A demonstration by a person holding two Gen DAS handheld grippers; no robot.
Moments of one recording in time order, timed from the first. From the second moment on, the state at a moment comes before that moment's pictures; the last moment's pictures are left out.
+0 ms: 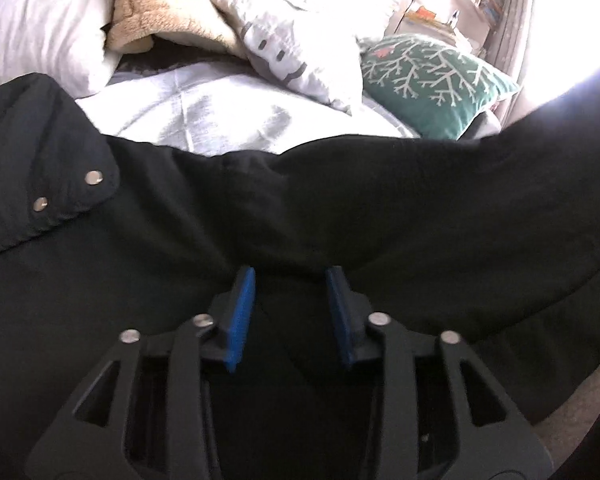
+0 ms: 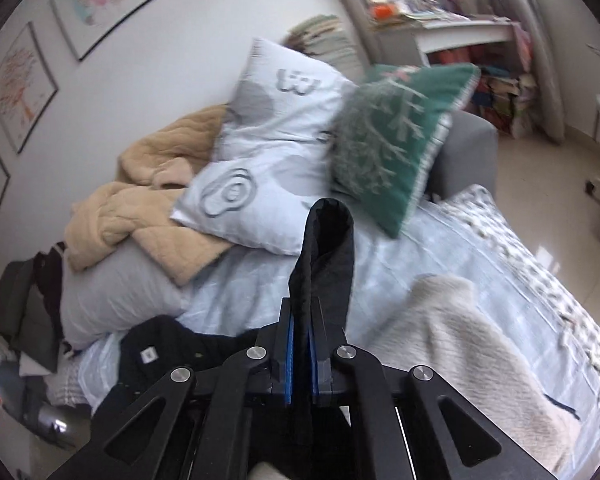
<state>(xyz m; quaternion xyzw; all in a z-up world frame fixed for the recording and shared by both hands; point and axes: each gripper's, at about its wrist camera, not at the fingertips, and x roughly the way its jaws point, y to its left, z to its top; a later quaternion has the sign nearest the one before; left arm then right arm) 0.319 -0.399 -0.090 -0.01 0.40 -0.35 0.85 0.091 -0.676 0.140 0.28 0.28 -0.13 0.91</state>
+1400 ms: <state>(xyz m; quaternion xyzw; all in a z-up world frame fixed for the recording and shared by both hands) 0.356 0.000 -0.073 -0.16 0.48 -0.20 0.84 0.291 -0.308 0.055 0.18 0.46 0.11 0.87</state>
